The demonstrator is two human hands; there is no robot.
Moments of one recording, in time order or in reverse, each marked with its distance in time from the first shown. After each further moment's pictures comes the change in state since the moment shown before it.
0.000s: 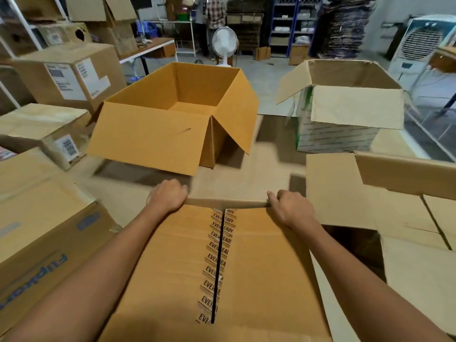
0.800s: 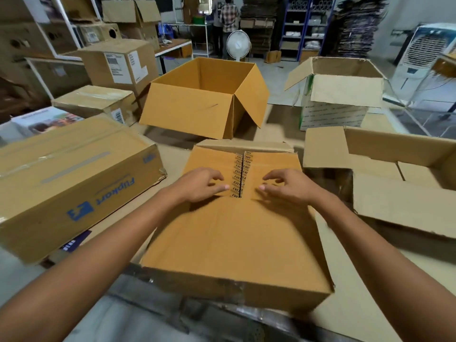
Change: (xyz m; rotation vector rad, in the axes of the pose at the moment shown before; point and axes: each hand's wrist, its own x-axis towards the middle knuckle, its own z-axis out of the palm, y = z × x) left_hand -0.256 -0.008 -0.062 -0.056 -0.112 0.534; right_hand -0.221 -0.038 -0.071 0.196 -0.276 -0.374
